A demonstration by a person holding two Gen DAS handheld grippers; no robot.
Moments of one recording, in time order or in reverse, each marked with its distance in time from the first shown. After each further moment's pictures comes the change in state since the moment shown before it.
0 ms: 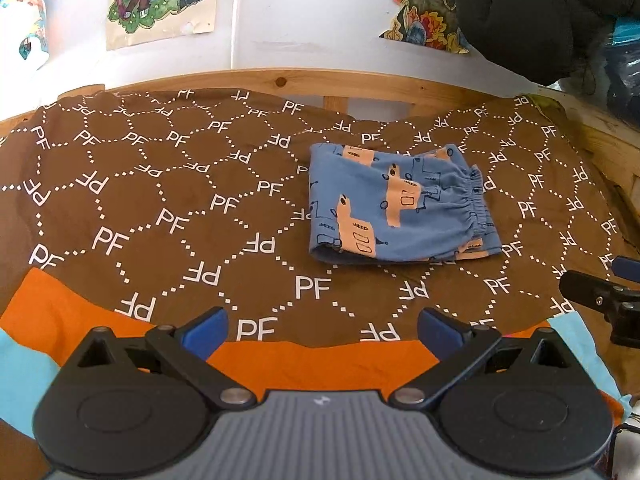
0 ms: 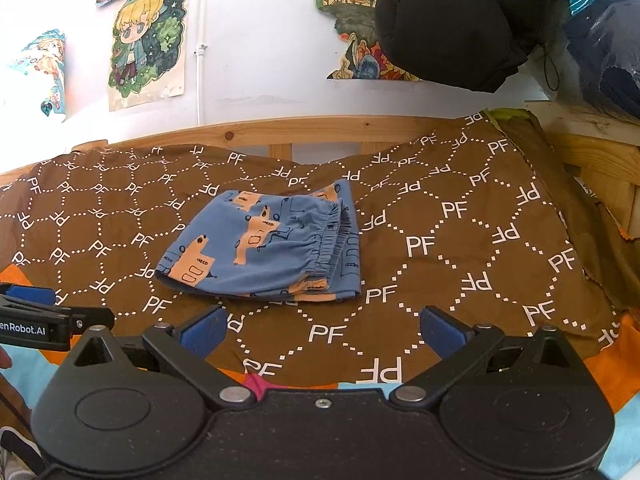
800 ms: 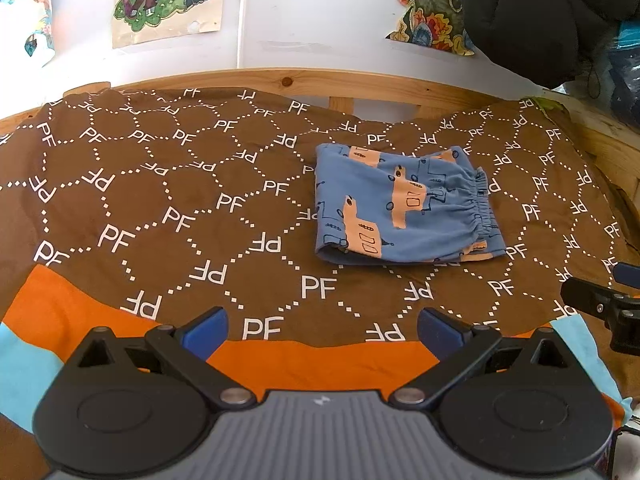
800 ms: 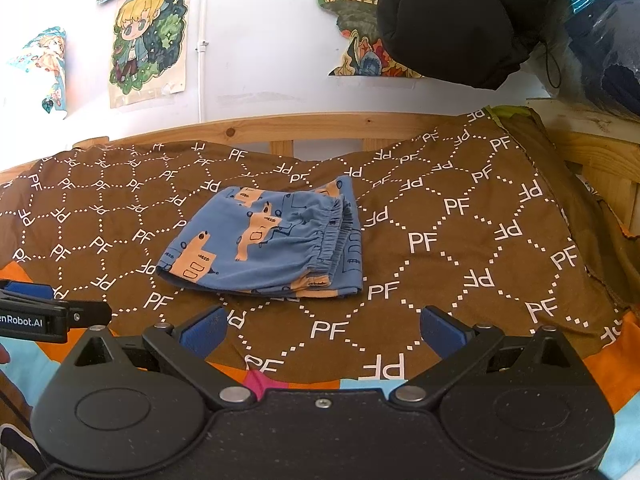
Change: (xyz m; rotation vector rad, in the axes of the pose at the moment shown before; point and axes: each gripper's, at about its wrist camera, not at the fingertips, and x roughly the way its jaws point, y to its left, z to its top) left arm -0.001 0.003 0.000 -0.009 0.000 0.007; right arm 0.001 0.001 -0.001 -0.002 0.007 0.004
